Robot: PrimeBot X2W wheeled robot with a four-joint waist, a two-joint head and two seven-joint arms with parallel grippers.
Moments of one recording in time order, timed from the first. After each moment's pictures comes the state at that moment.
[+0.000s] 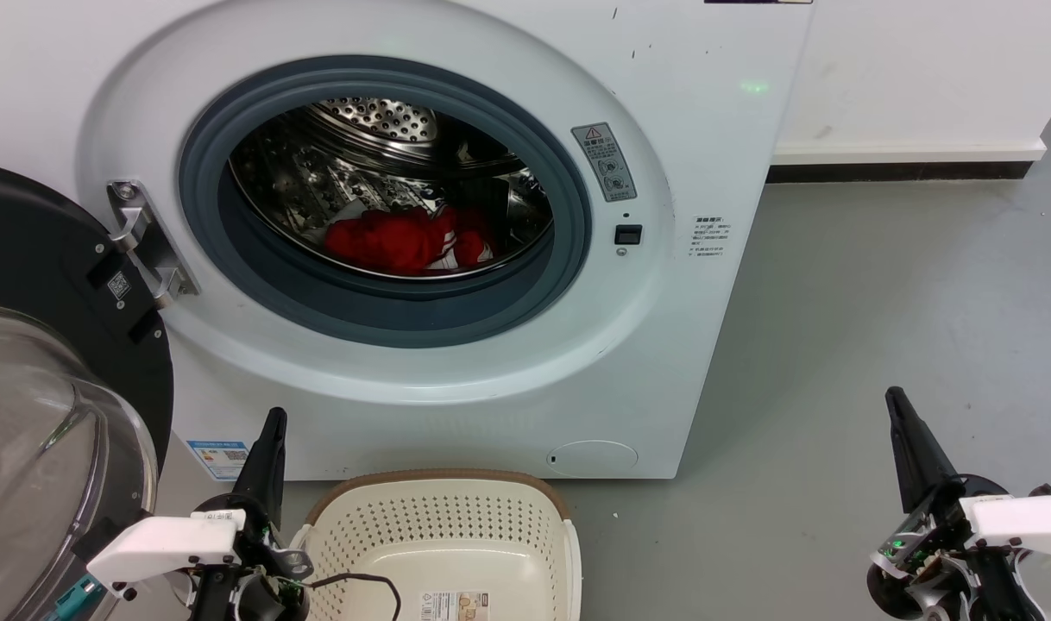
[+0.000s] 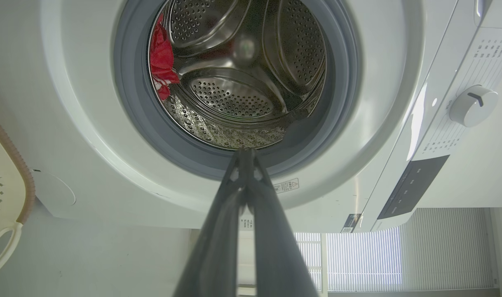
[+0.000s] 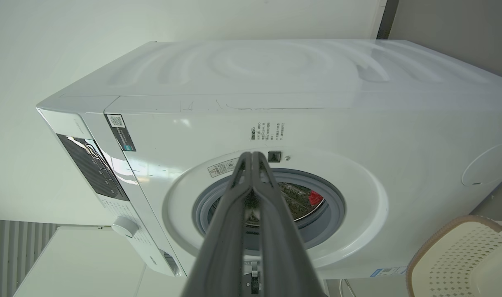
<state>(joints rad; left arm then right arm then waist) -0.11 0.05 0.11 0.25 -1.61 -0.13 0.11 -0.10 -0.05 -0.11 0.25 1.62 0.13 0.11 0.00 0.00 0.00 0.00</state>
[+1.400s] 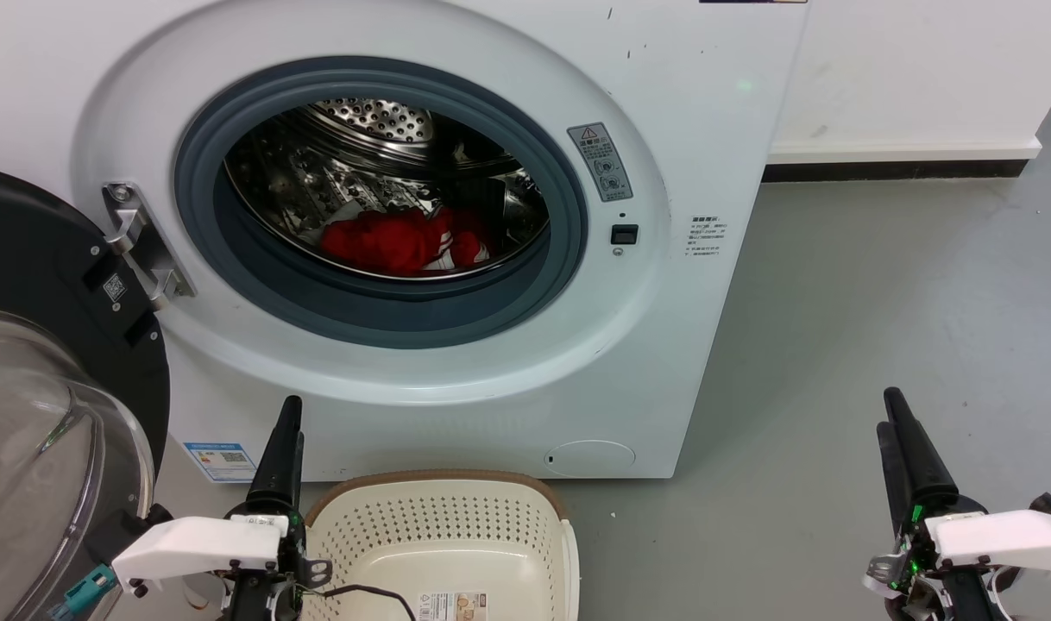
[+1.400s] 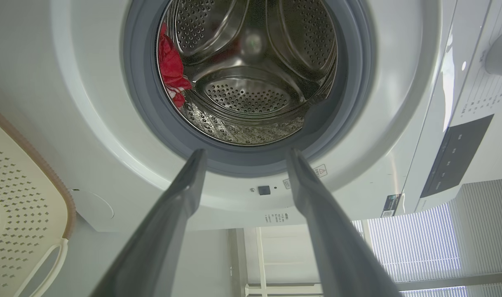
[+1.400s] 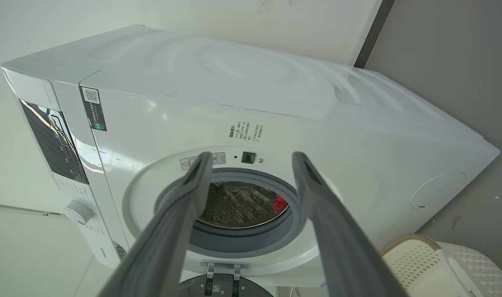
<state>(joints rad) -0.09 0.05 0.05 0.23 -1.43 -0.13 0.03 -0.06 -0.05 -0.07 0.21 1.43 0.13 0.03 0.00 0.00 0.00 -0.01</state>
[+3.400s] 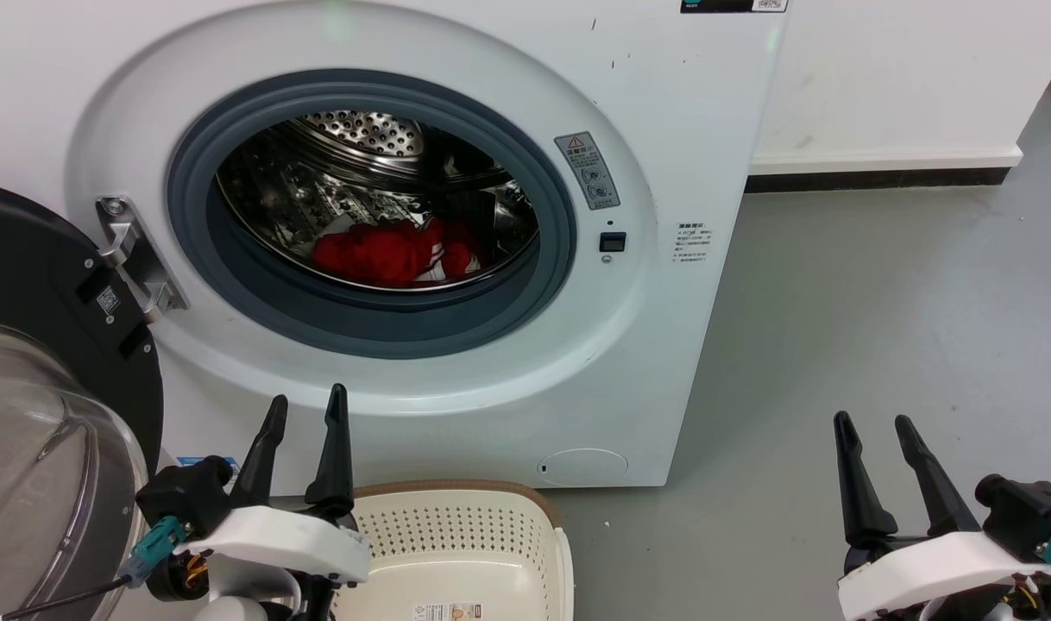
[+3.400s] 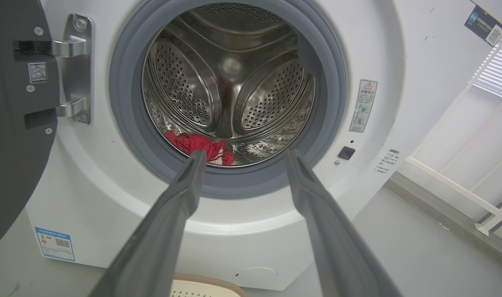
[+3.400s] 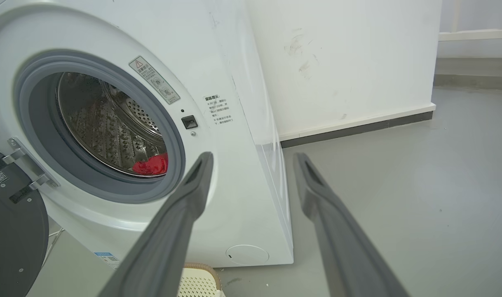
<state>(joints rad) -0.09 0.05 0.00 0.18 -0.42 -0.12 -0.17 0.04 -0.05 -0.02 0.06 0.33 0.13 -0.11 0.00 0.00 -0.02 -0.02</state>
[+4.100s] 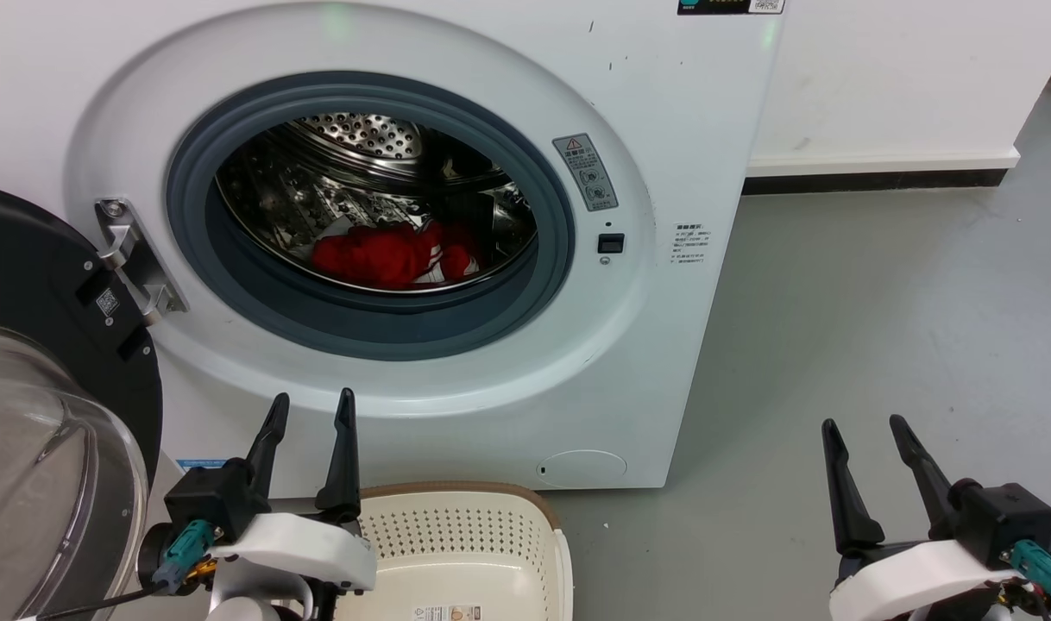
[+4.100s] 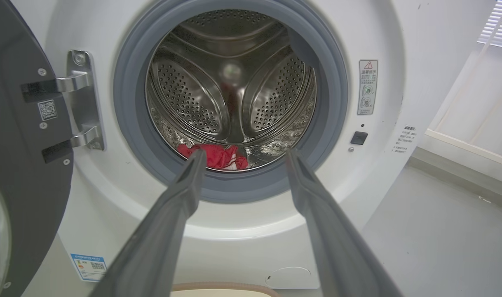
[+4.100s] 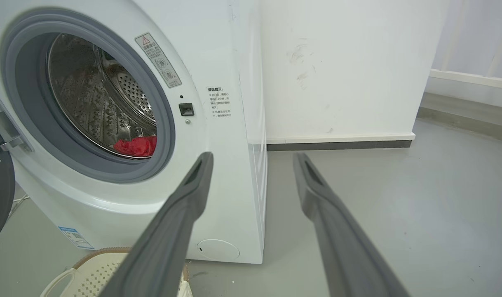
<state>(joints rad) -0.09 0.05 0.00 0.20 -0.24 -0.11 -0.22 0.05 -0.05 -0.01 0.04 0.14 0.13 -0.12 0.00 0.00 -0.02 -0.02</state>
